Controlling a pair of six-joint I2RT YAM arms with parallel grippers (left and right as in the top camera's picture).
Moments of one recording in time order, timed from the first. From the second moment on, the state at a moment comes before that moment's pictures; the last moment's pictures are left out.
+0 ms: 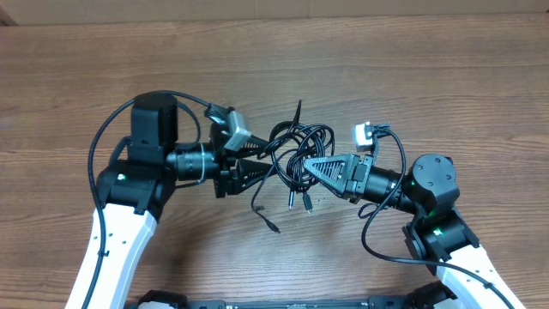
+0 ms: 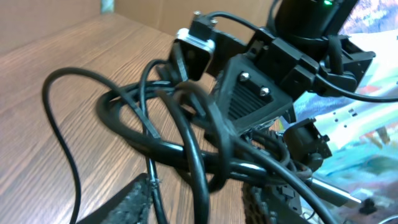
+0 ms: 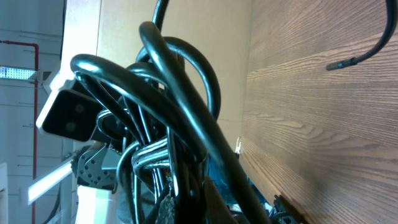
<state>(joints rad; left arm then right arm) -0.19 1.19 1.06 -0.60 1.15 0.38 0.37 0.96 0.54 0.35 -0.86 1.38</state>
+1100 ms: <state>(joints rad) -0.28 1.17 1.09 -0.87 0.08 0.03 0.39 1.00 0.53 0.33 -0.86 1.33</state>
